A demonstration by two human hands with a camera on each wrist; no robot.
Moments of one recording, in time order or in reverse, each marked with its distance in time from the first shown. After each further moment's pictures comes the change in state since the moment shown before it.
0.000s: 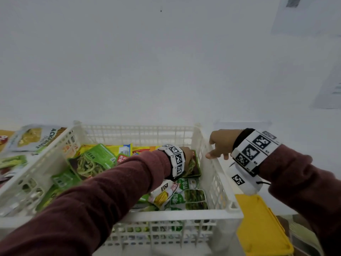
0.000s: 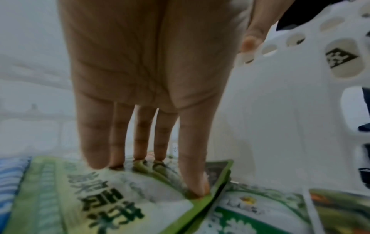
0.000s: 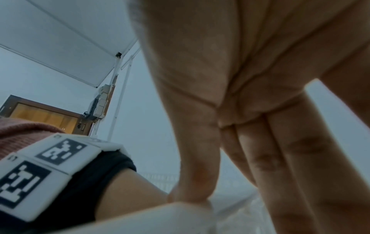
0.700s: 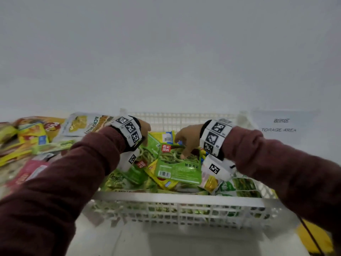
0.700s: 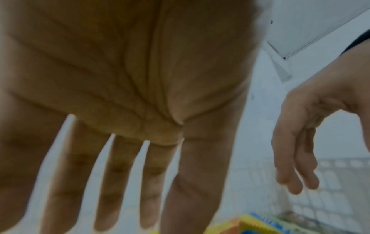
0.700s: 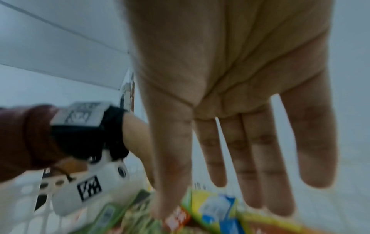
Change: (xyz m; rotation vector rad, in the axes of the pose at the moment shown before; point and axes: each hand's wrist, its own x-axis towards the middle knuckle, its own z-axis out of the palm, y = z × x) left_hand -0.122 -0.203 0.018 -0.041 -0.074 -0.499; right_hand 0.058 -0.169 -0.016 -0.060 -0.020 -0.440
